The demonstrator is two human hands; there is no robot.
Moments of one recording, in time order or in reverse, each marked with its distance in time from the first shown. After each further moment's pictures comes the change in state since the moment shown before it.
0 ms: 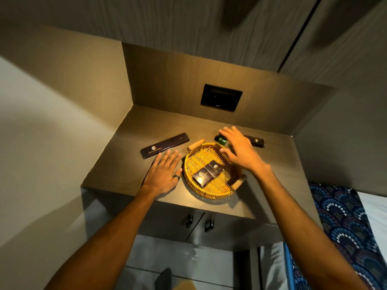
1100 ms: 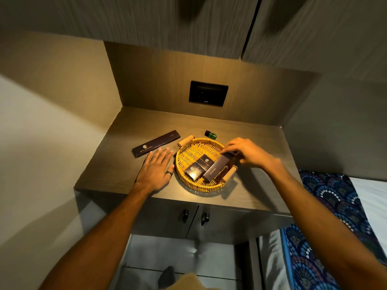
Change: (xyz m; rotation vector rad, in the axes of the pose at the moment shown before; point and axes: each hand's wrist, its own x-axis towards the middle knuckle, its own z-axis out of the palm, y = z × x) left_hand -0.081 0.004 0.038 -0.093 -0.057 -0.115; right_hand -0.072 0.005 0.019 -0.129 -0.333 -0.209
